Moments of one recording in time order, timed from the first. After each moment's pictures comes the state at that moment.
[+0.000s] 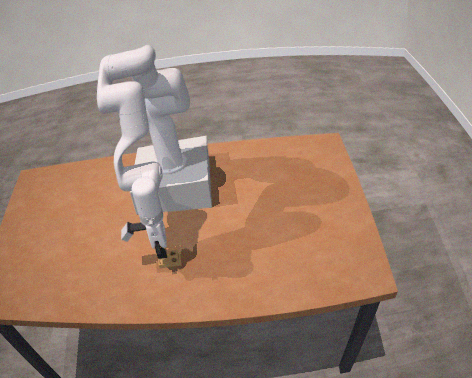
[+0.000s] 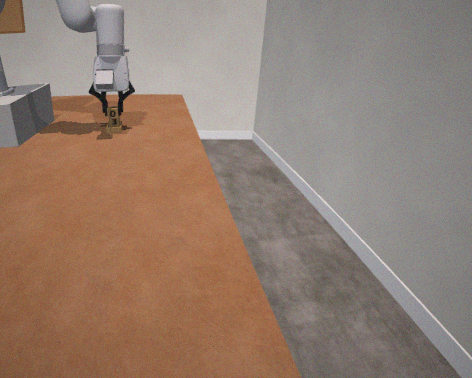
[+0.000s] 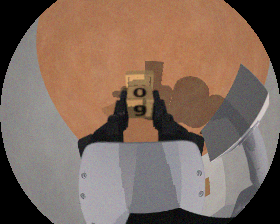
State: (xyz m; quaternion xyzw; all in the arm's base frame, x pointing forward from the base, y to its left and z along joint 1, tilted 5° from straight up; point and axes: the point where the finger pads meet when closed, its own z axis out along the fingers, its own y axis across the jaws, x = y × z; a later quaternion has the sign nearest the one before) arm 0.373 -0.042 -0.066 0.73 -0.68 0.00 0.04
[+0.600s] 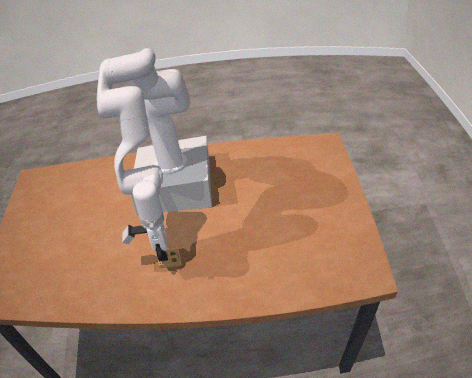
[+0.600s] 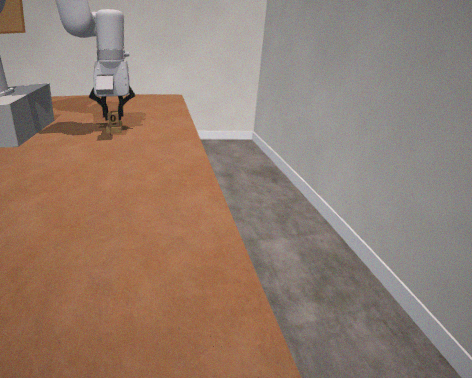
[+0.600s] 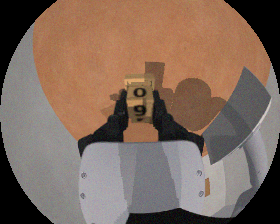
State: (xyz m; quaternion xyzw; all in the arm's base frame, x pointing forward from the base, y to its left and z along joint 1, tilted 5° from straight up) arm 0.372 -0.043 -0.080 0.73 -0.68 0.00 0.04
